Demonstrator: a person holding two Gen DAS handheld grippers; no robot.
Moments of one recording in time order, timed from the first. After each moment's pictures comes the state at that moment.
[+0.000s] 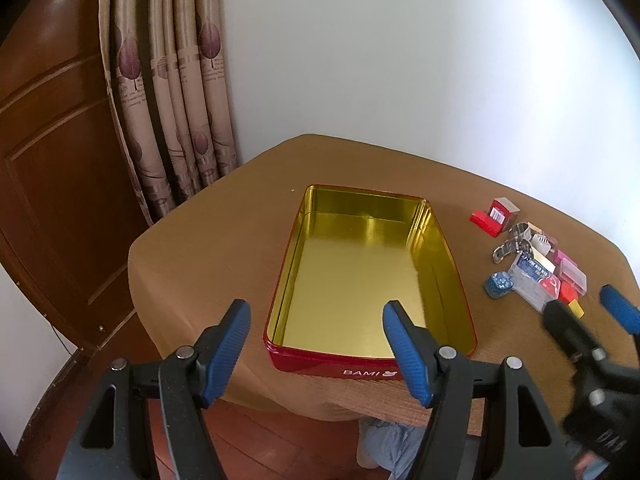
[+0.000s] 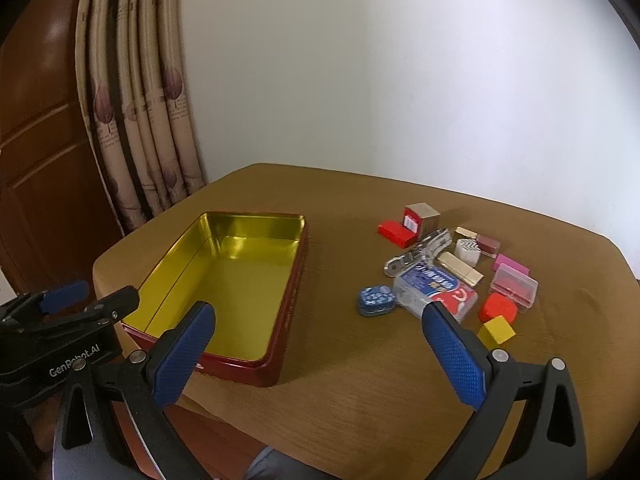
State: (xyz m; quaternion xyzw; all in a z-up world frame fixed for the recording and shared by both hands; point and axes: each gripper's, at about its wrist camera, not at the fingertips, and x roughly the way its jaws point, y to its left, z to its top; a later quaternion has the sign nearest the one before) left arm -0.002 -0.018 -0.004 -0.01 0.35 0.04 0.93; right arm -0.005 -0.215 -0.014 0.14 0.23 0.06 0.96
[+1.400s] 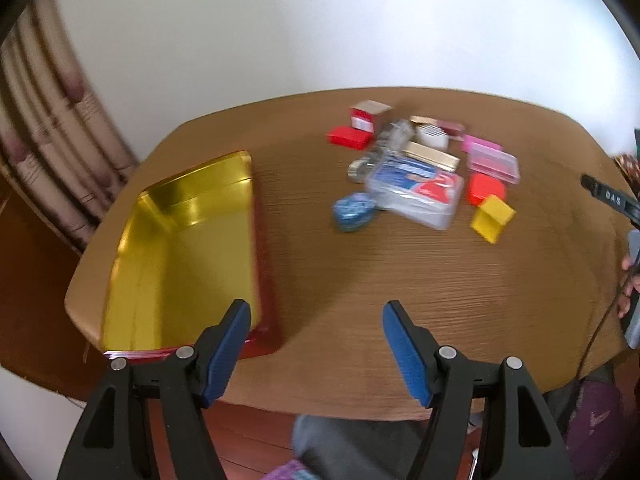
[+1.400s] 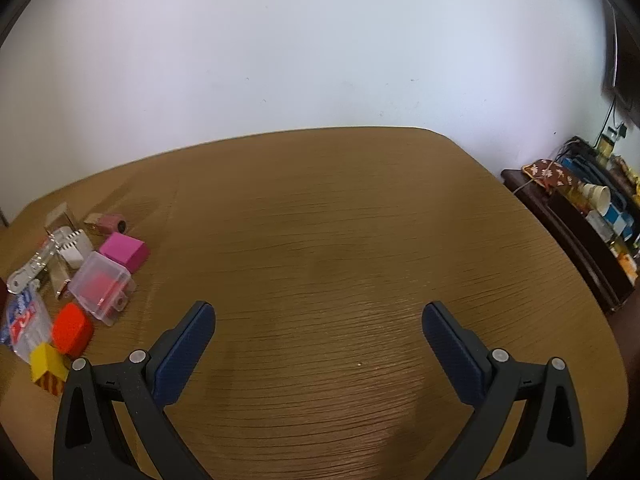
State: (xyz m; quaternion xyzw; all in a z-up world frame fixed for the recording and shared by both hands) left arm 0.015 -0.211 -0.041 0.15 0.44 -0.08 0.88; right arm 0.028 -0.557 -0.184 0.24 0.33 -0.20 0.89
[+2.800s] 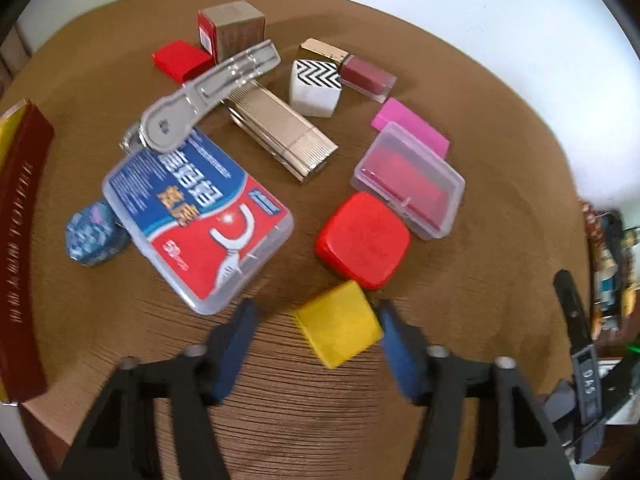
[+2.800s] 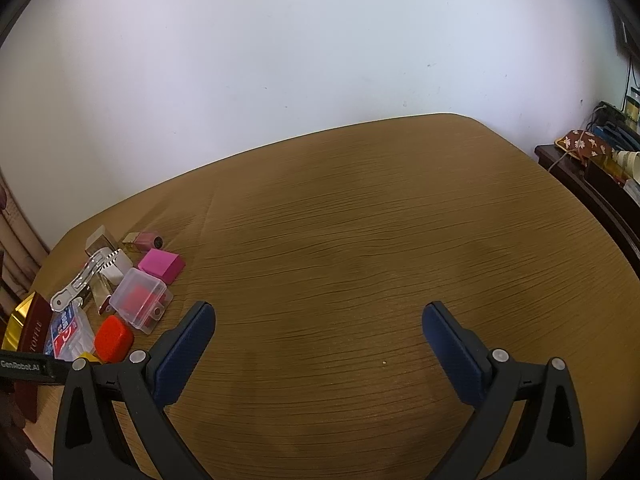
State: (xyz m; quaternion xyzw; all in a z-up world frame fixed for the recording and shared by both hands) left arm 0.144 -0.353 -0.109 -0.03 0.62 -0.15 0.77; right arm 0.026 -0.558 -0.192 0.31 0.30 -0.14 0.89
